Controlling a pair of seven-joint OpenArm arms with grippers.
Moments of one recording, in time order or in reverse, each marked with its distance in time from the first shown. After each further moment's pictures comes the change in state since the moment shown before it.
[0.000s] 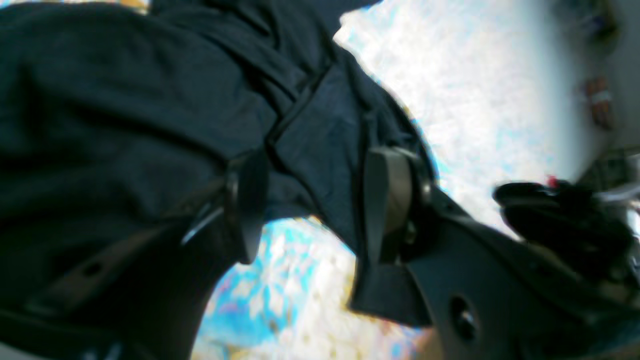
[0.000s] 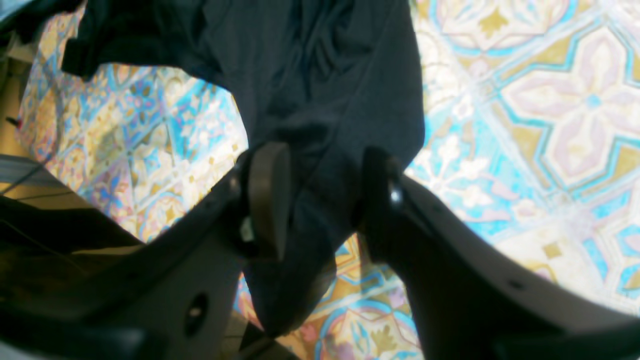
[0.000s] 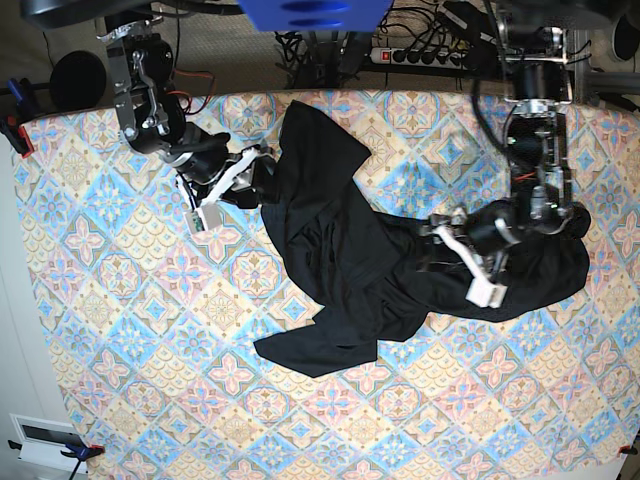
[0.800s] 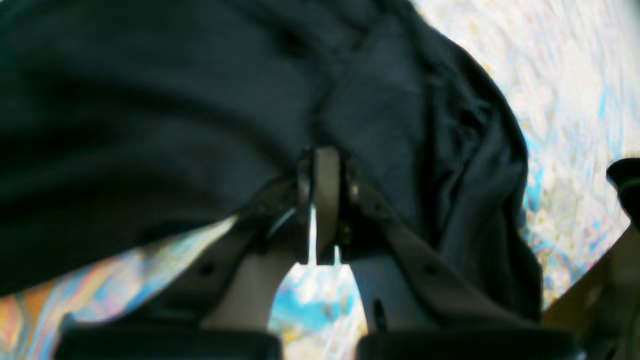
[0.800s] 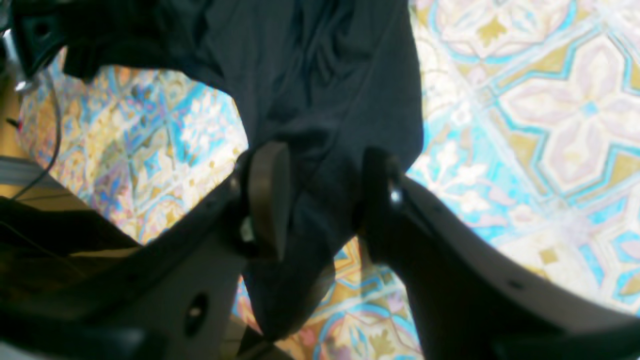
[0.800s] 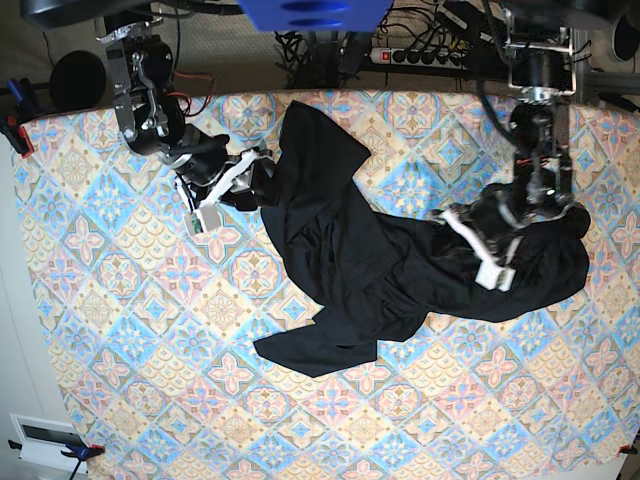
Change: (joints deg) left arm 5.4 -5.0 -0.9 0.5 2.4 0.2 -6.5; right arm 0.4 0.0 0.1 -0.2 -0.1 0.0 0.1
